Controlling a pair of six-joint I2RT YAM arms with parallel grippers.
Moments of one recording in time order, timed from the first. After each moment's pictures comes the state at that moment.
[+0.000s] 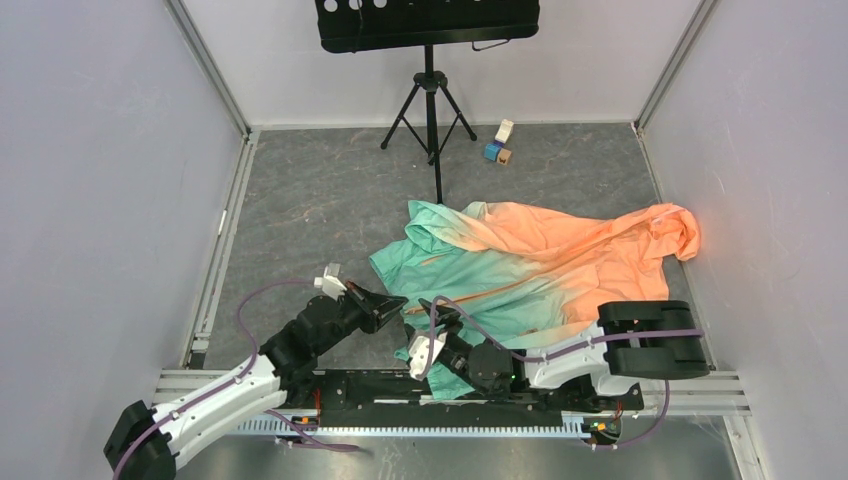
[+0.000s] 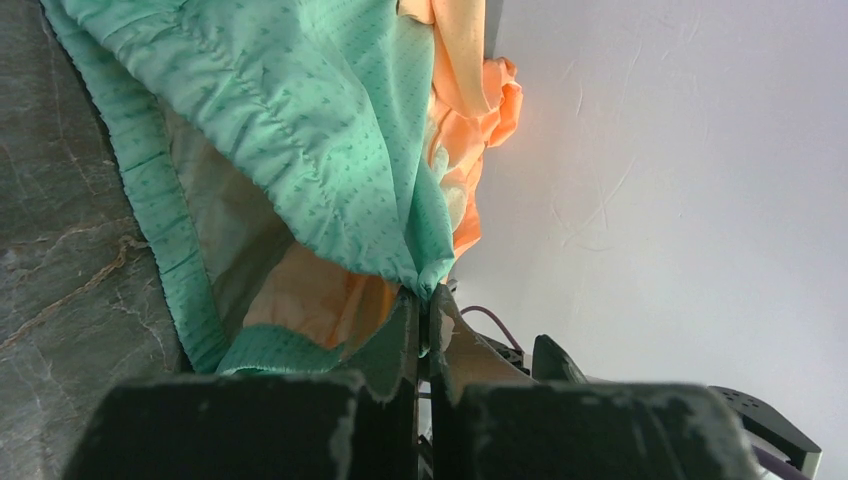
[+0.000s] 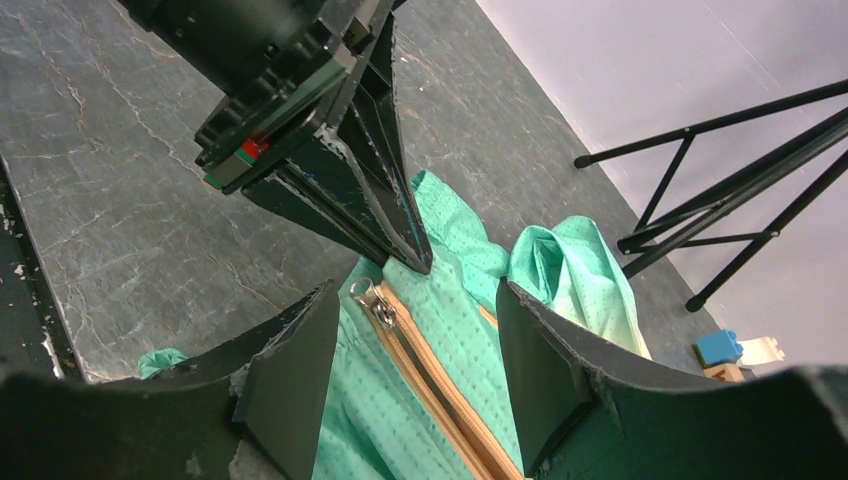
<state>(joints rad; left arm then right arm) -0.81 0.51 0.06 0.15 -0.05 -1.51 1.57 1.50 0.40 1.10 0.68 -0.58</state>
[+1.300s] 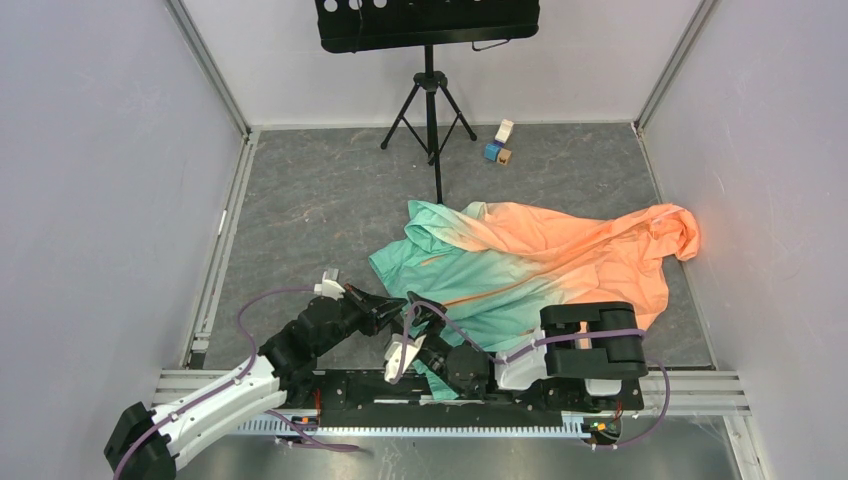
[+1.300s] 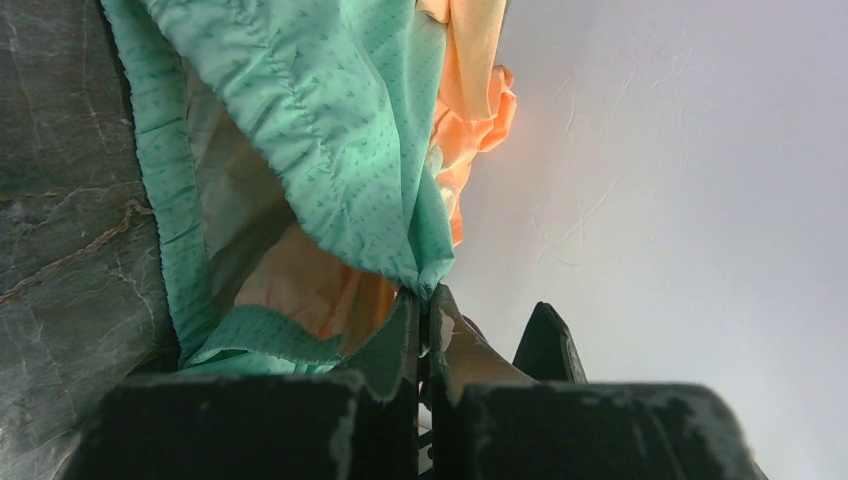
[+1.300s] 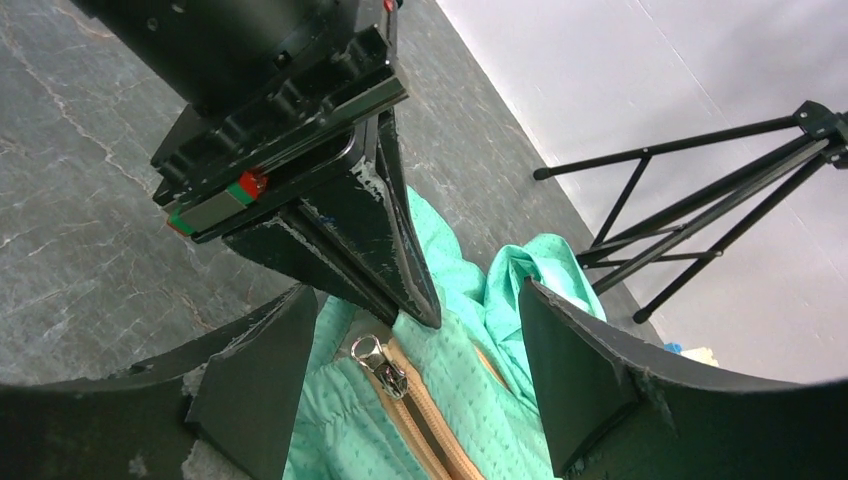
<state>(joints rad) -0.81 0.49 0.06 0.10 -0.05 -1.64 1.55 1.79 0.51 1.33 0.71 -0.76</state>
